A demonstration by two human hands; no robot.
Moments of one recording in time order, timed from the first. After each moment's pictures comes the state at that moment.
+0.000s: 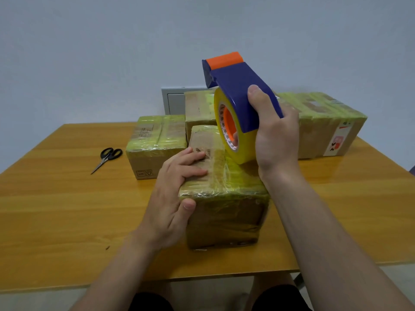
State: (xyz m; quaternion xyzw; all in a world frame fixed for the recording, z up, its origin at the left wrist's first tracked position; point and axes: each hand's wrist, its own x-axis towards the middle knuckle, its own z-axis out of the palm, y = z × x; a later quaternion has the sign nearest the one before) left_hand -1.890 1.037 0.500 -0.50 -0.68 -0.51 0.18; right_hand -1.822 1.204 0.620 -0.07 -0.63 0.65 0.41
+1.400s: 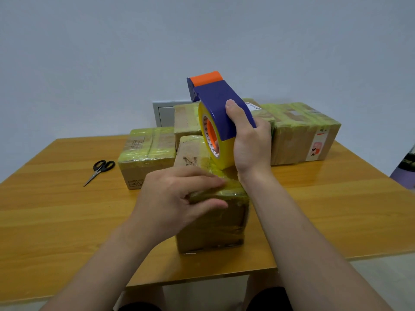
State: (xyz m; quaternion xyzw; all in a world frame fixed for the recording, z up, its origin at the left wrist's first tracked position) left_hand -1.863 1.046 0.563 -0.57 -0.73 -0.32 0.23; right_hand -1.819 1.205 0.620 -0.09 -0.61 0.69 0.39
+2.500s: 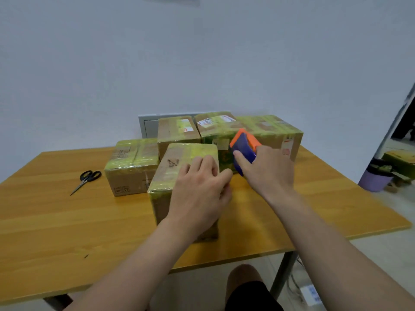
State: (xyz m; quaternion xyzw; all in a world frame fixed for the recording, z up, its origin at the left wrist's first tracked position) left_hand -1.804 1.123 0.562 -0.45 -0.80 -0.18 0.34; right_hand -1.759 1.296 0.583 -0.29 -0.89 0.07 0.35
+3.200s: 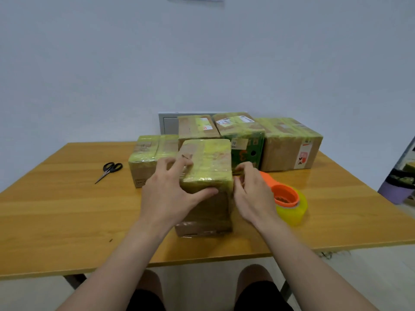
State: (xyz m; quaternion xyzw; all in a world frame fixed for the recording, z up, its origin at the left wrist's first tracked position) left_hand -1.837 1.041 0.559 -0.25 -0.90 -0.30 0.18; right_hand -1.764 1.234 0.530 -0.18 -0.89 0.27 0.31
